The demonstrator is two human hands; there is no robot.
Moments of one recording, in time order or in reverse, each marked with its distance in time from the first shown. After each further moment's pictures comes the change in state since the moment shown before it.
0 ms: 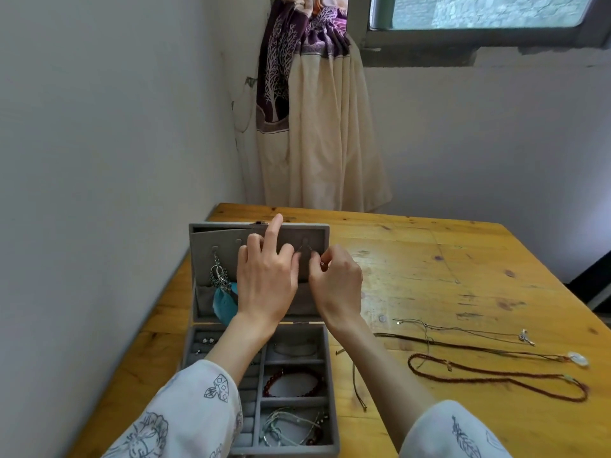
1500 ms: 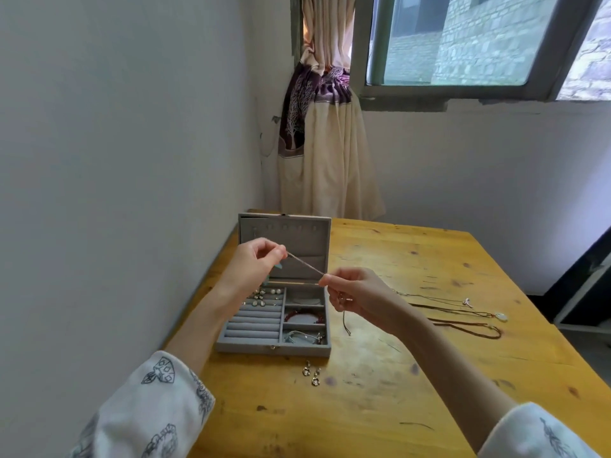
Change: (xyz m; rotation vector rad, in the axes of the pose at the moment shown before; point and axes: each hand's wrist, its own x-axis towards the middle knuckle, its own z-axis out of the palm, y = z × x) left_hand -0.045 0.003 -0.206 -0.999 -0.481 -0.549; right_hand -0.101 -0.050 -0.157 0.587 -0.841 0.251
